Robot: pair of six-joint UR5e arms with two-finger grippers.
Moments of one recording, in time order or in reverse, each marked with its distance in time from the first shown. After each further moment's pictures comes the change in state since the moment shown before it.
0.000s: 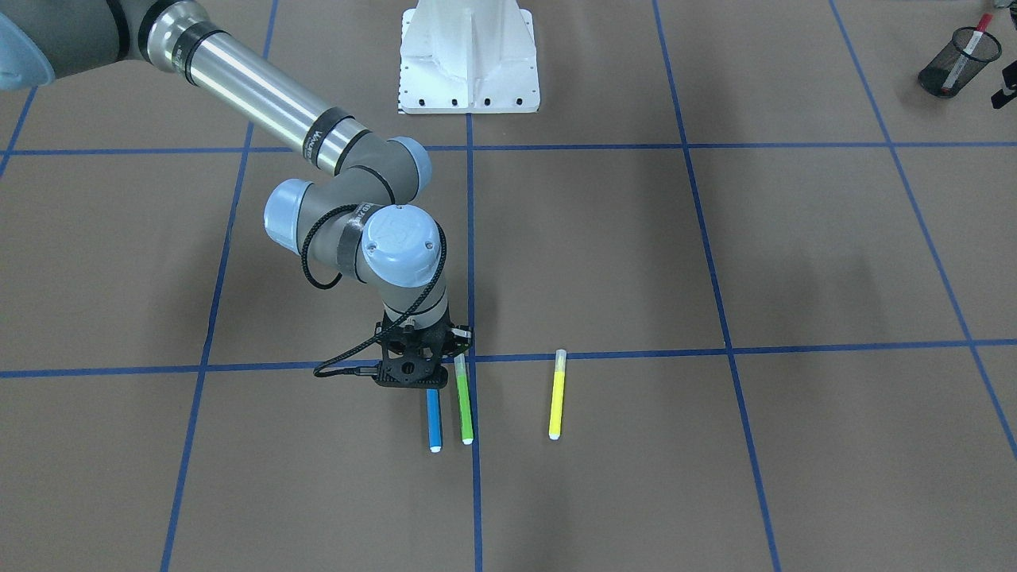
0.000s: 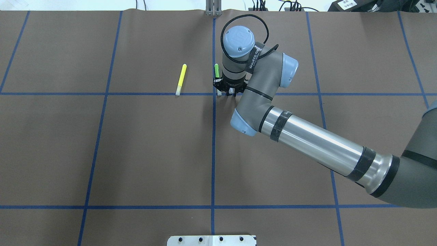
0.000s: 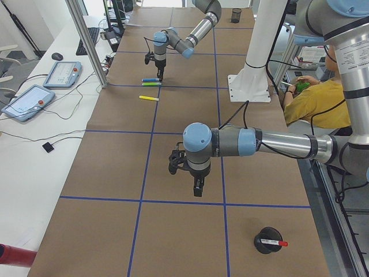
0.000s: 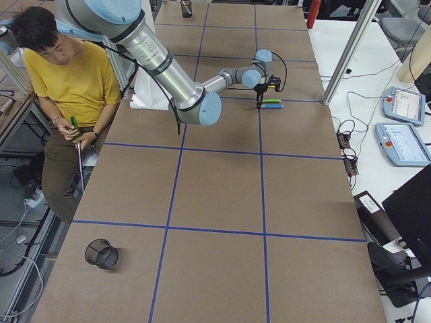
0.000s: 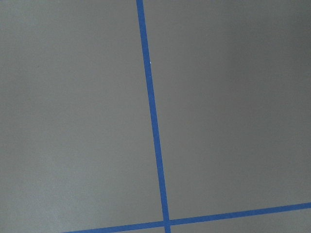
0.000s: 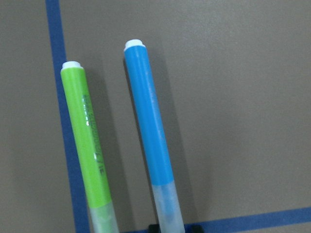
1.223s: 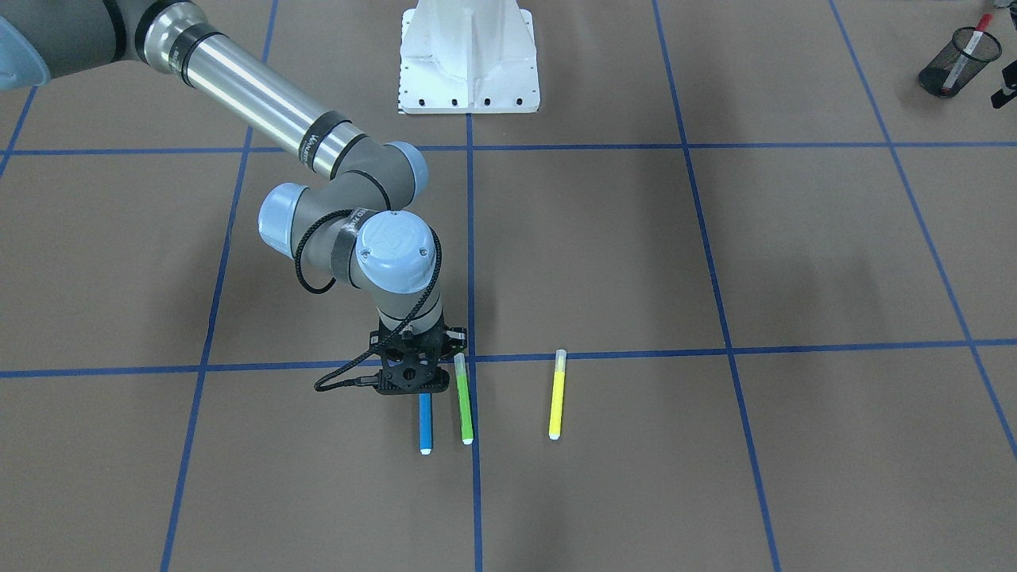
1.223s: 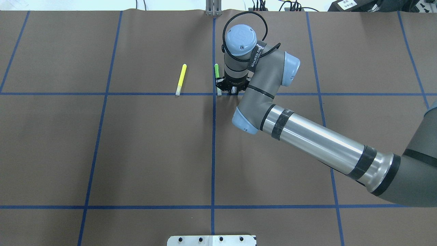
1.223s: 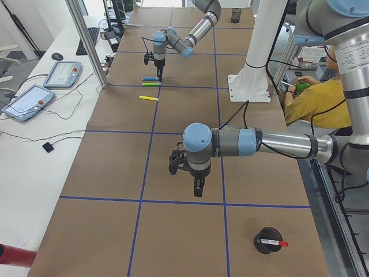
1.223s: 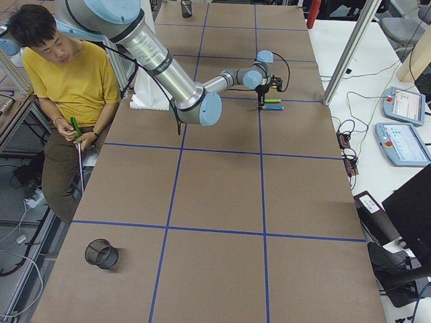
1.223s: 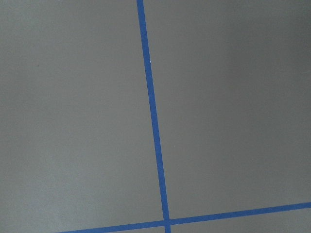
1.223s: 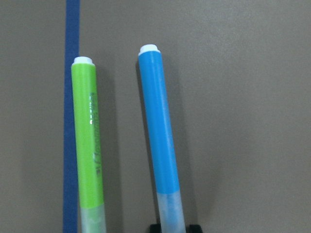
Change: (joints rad) left arm 0.000 0.002 0.000 0.000 0.000 0.000; right arm 0.009 0.000 -0.011 0.002 0.000 -0.094
